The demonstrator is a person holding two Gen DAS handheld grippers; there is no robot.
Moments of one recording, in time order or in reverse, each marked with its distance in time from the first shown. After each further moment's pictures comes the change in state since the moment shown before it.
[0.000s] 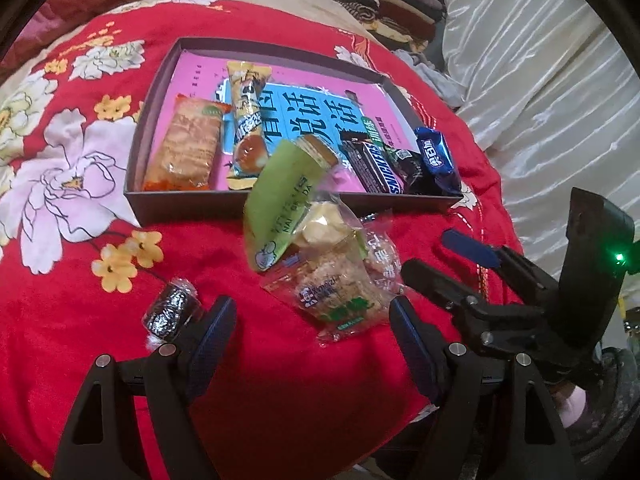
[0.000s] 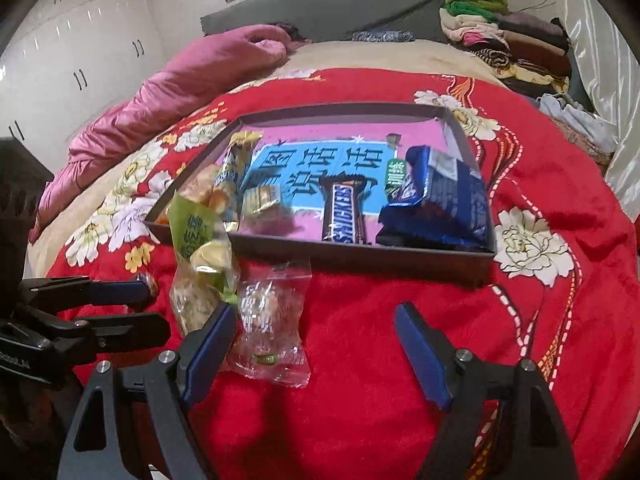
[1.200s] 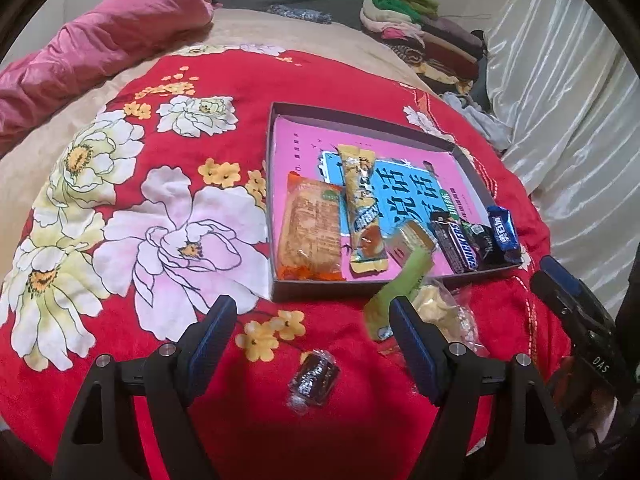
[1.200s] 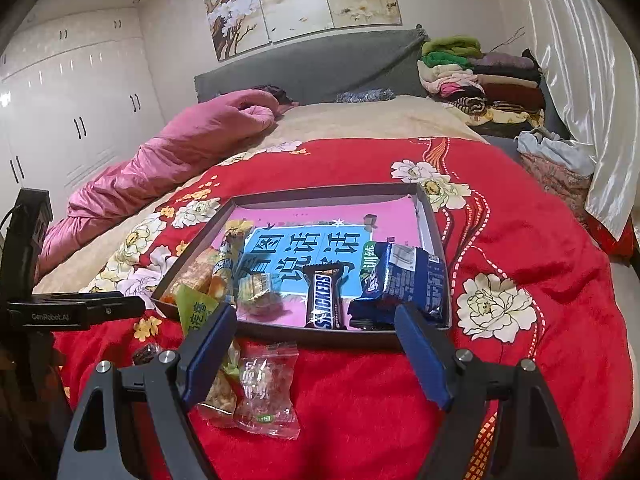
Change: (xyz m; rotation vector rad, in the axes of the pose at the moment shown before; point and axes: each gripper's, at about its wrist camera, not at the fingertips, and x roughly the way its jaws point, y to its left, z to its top) left arm -0.040 0.048 0.029 -0.032 -0.161 0.191; right arm -0.043 -0.009 0.020 0.049 -0.251 -0.034
